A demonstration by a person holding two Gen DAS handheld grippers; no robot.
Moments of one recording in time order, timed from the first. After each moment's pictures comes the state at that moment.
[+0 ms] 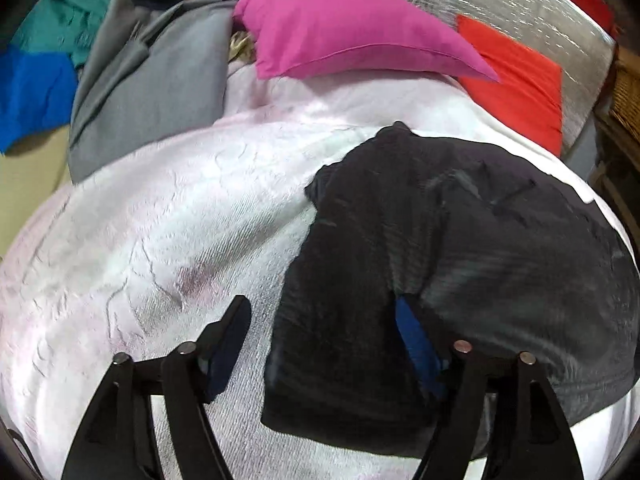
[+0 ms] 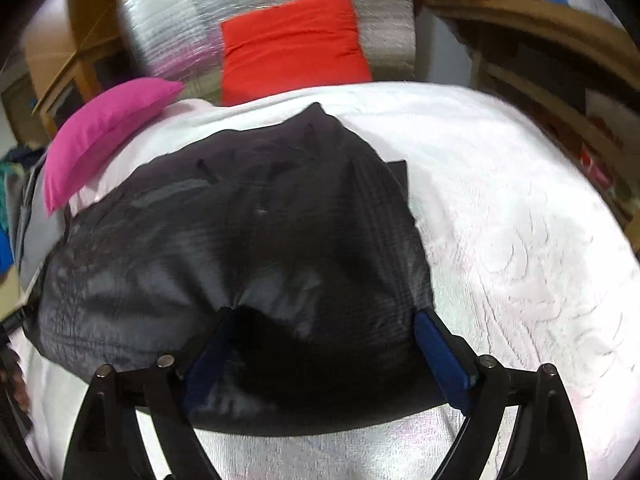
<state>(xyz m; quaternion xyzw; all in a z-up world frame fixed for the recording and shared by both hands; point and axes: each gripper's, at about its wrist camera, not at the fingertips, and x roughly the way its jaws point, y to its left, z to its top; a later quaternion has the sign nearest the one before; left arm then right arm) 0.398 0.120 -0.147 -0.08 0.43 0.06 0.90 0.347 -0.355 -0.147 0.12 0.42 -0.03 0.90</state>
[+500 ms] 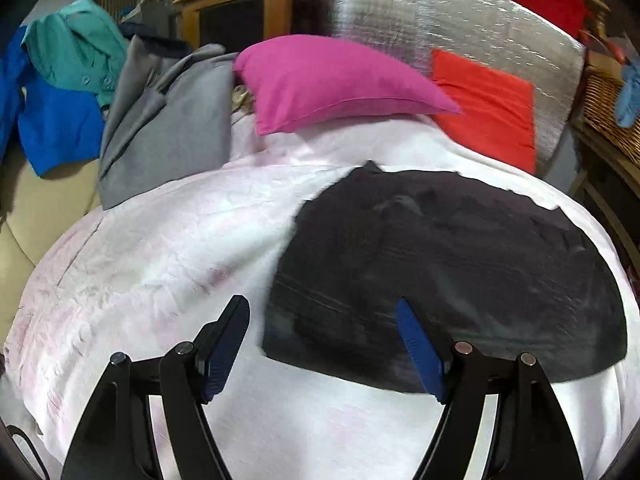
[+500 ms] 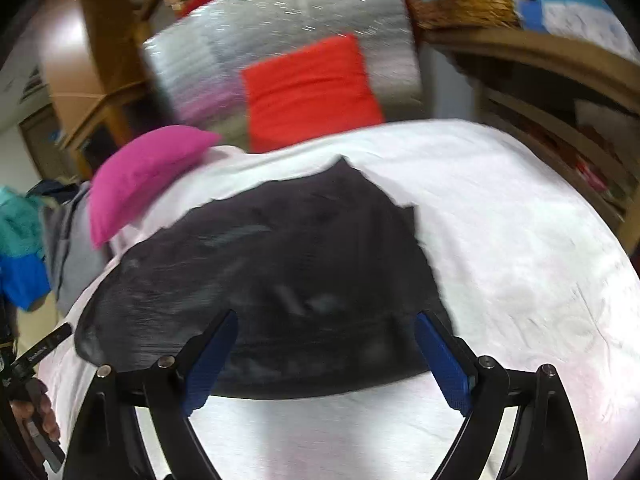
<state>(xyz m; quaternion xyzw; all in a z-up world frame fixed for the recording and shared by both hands) 0.326 0.081 -0.097 -0.05 0.37 0.05 0.93 0.292 -0.324 -0.086 0.13 0.34 0.00 0.93</state>
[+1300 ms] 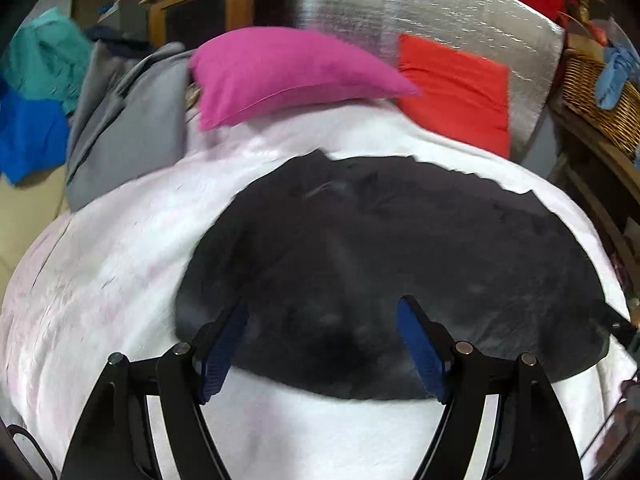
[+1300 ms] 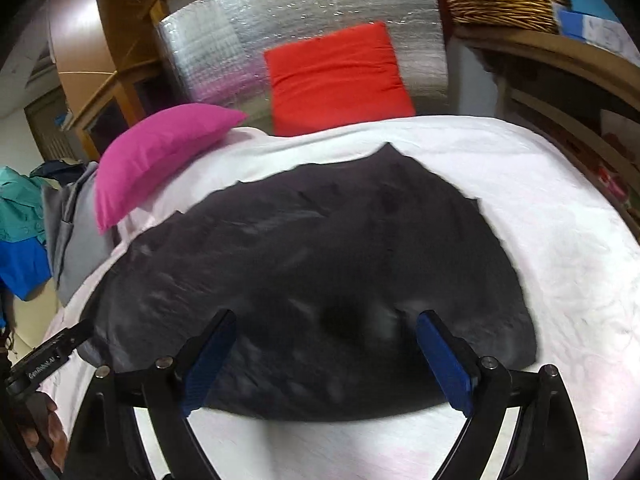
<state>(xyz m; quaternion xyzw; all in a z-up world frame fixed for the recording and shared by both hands) 0.349 0.024 -0.091 -0.04 0.39 0.01 0.92 0.328 -0.263 -0.093 0.13 0.36 0.01 0.92</state>
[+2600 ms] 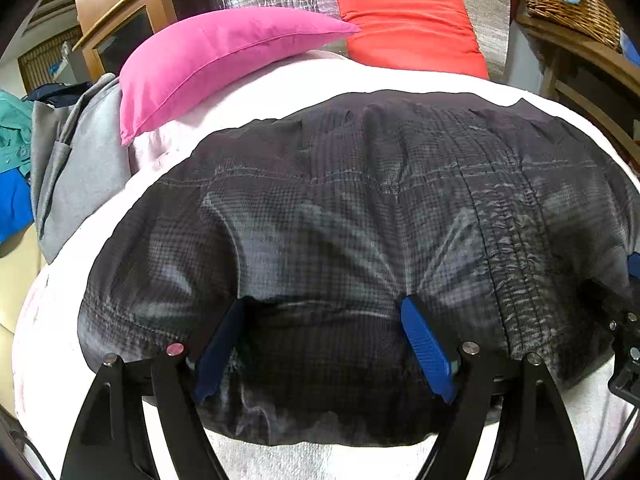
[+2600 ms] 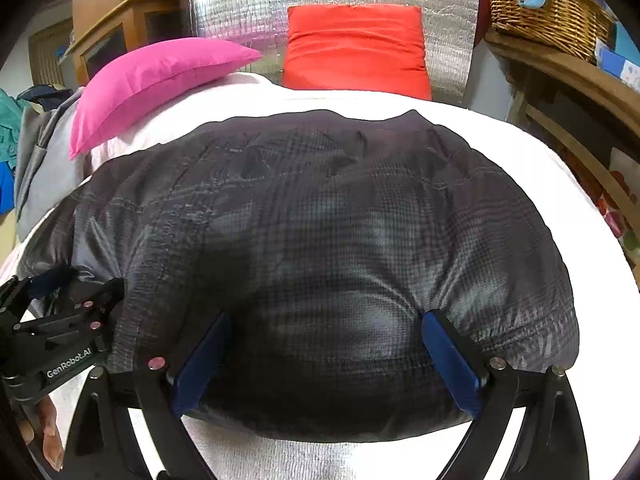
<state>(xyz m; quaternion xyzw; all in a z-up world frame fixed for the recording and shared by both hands) 0.388 -0.030 -0.150 0.08 0.43 -0.01 0.90 0.346 -0.225 -0.143 0.03 0.41 -0.01 0.91</state>
